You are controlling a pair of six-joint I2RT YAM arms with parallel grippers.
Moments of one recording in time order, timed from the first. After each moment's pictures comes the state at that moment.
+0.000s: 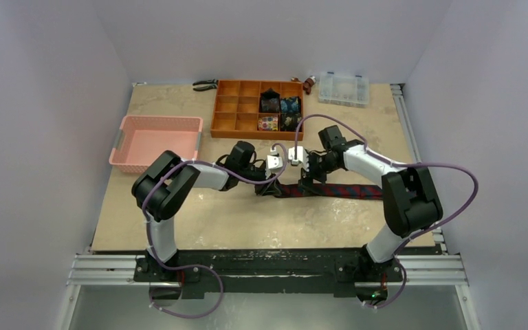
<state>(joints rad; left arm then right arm) -0.63 1.91 0.89 0.35 0.81 0.34 0.35 1.66 1.00 -0.56 -0.60 -1.03</state>
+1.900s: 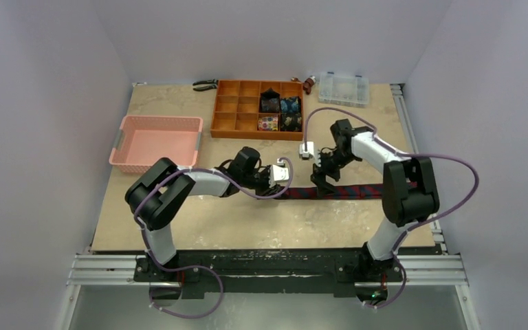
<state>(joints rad) -0.71 1.82 0.84 0.28 0.61 0.51 0.24 1.76 1.15 -0.91 -0.59 -1.17</state>
